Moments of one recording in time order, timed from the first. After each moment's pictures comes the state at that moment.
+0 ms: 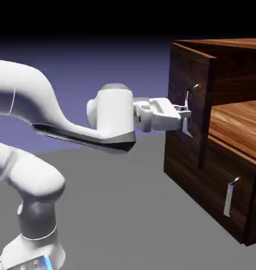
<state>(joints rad) 0.34 -0.89 -0.51 -2.71 -2.45 2.57 2.90</state>
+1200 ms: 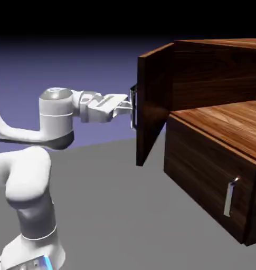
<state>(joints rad) -0.12 -1.45 0.41 -3.04 -1.21 2.52 2.41</state>
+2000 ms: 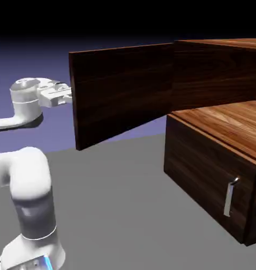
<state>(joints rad) -0.12 -1.33 1.14 -2.49 -0.49 1.53 2.30</state>
